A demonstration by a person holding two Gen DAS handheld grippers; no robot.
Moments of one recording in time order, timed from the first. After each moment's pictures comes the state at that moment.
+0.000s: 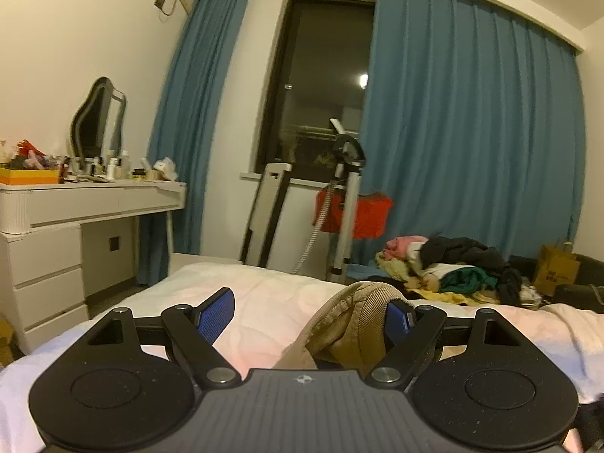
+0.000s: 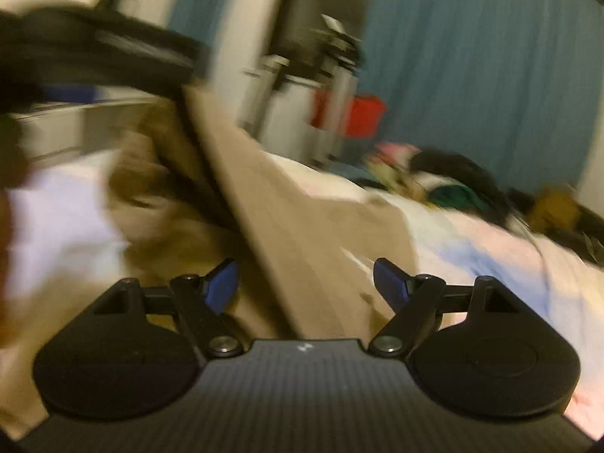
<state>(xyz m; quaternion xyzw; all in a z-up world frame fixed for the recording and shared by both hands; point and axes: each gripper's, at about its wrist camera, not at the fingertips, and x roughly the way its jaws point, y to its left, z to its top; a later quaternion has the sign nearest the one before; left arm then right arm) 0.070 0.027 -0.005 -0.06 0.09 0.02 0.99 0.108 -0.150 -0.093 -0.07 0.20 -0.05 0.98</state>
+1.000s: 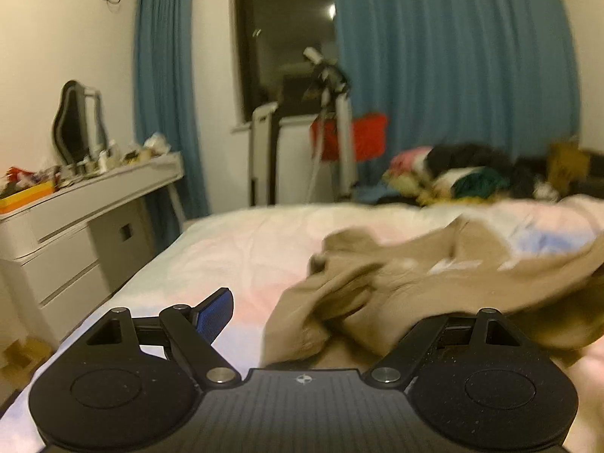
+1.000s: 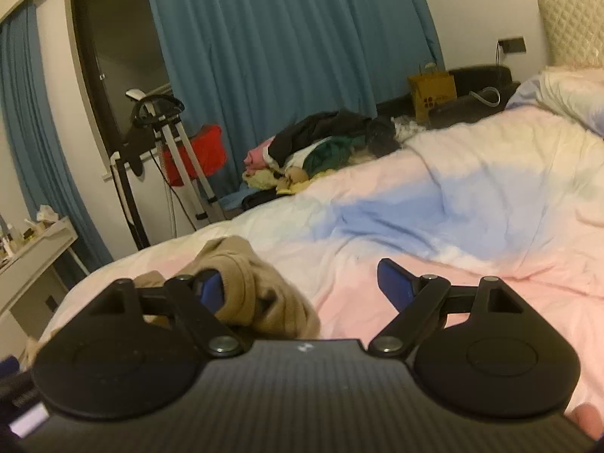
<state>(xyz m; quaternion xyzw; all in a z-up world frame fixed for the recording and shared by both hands) 0.085 -0.013 -0.046 0.06 0.19 0.03 0.98 0.063 -0.276 -0.066 0.19 0.13 -0.18 0.96</state>
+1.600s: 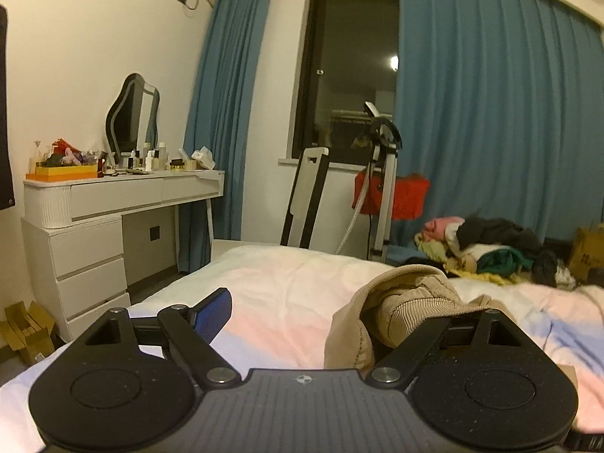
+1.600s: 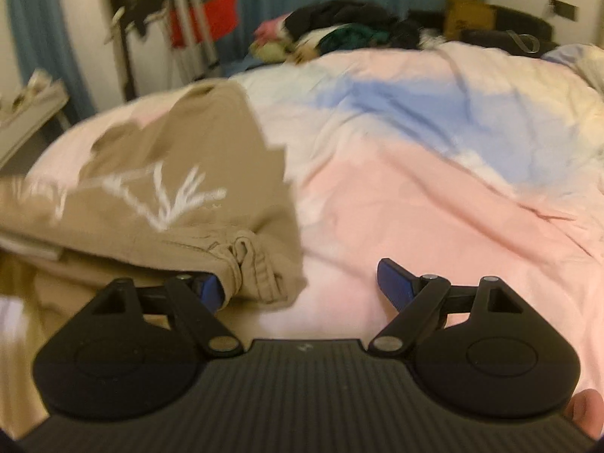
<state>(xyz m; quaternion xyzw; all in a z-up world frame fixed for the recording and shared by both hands) 0.042 0.021 -0.007 -0.04 0.11 0.07 0.99 0.100 -0.261 -0.122 0.12 0.35 -0.13 0.92</state>
